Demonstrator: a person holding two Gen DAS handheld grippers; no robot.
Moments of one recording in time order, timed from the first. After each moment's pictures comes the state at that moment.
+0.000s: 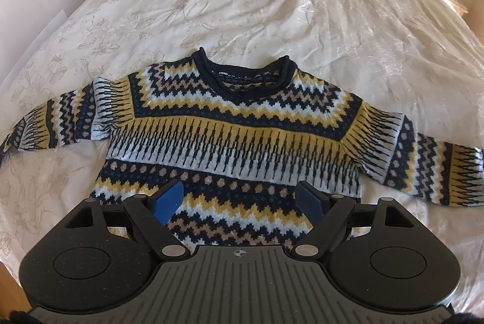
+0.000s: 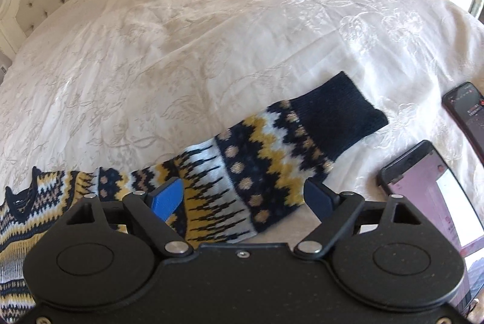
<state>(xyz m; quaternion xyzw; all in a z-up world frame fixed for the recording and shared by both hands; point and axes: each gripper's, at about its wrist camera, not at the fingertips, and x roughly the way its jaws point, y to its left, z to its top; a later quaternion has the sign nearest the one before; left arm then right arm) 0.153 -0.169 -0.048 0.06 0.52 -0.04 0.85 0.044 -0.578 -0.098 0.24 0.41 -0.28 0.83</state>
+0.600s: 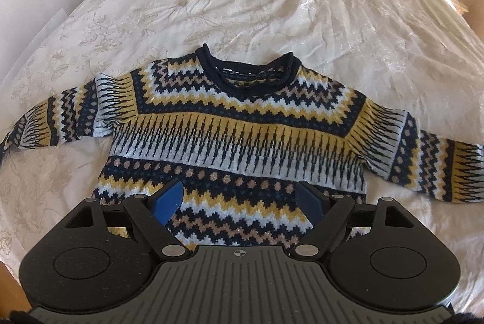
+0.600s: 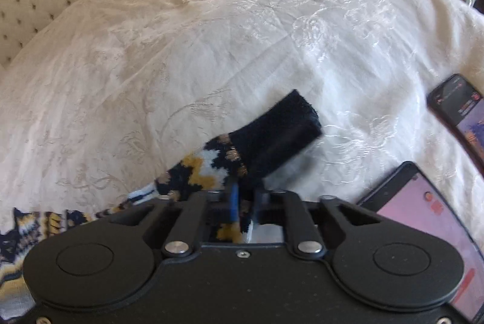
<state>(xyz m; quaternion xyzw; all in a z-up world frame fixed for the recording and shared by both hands) 0.153 -0.161 -0.050 0.07 0.52 -0.04 0.85 0.048 -0.624 -0.113 0.30 0.38 -0.28 0.83</state>
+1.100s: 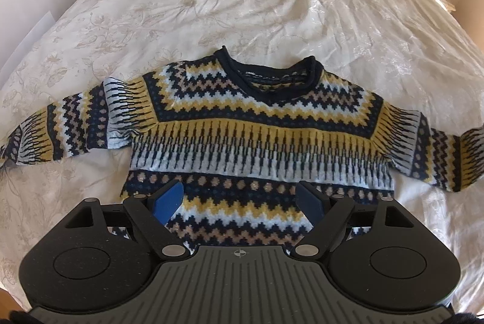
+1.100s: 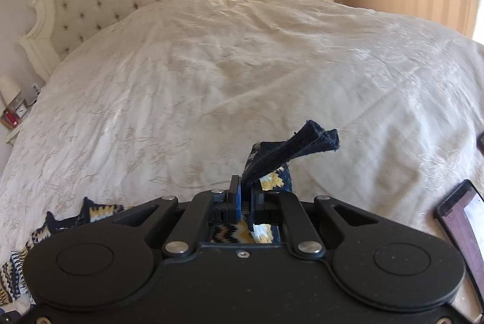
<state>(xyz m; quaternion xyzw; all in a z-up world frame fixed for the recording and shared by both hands) 0.177 -0.088 -0.054 0.06 0.52 -0.08 0.85 0.103 -0.496 -0.036 0.23 0.35 -0.20 0.89</state>
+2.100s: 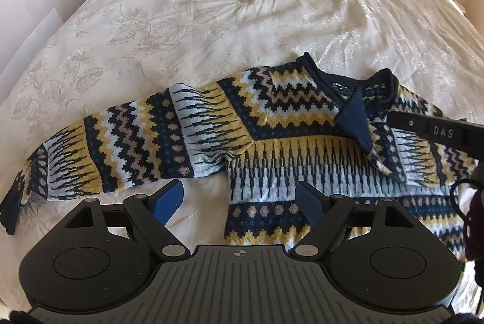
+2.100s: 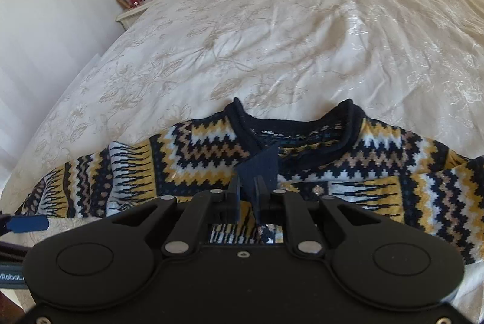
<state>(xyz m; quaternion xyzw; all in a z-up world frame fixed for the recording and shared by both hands) 0.246 0.036 -0.074 0.07 0.52 -0.09 0.85 0.237 -0.182 -0.097 0.14 0.43 0.04 0.89</state>
